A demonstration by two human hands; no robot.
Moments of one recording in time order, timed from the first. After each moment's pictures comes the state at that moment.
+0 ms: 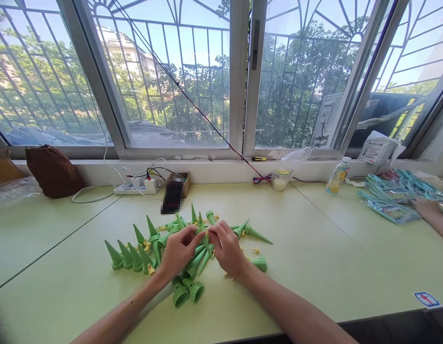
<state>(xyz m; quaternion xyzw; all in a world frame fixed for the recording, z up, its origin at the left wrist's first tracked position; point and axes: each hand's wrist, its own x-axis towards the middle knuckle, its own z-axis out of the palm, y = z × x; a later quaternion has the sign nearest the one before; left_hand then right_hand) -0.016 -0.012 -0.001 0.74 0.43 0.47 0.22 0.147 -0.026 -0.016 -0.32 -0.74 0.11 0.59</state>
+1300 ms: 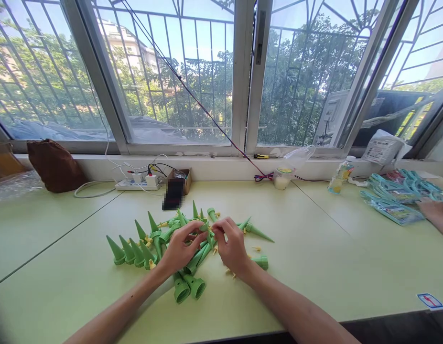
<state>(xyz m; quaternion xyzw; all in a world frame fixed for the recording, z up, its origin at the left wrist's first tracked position) -0.019 -0.009 -0.002 0.77 0.38 0.46 0.24 0.148 -0.030 -0.012 -0.36 -0.69 0.13 0.62</state>
